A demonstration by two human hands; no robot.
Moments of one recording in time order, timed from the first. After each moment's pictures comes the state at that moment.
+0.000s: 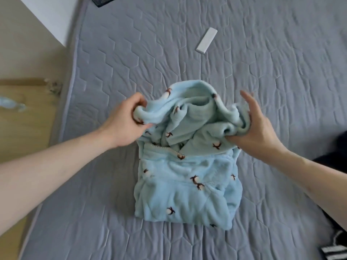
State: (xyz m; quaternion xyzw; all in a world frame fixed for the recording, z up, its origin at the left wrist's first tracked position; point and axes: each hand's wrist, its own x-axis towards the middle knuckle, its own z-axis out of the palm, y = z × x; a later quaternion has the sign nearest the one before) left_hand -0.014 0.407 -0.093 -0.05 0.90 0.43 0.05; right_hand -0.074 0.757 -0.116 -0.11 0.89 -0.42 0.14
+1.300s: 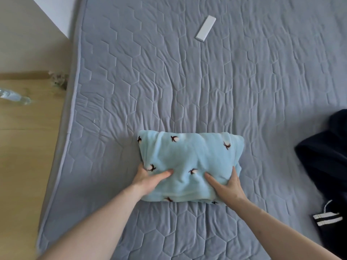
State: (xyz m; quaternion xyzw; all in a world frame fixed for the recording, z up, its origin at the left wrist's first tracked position) left_hand 0.166 0.469 -0.198 -0.44 0.68 0.50 0.29; right_hand 0.131 0.745 -0.184 0.26 0.78 -0.44 0.35
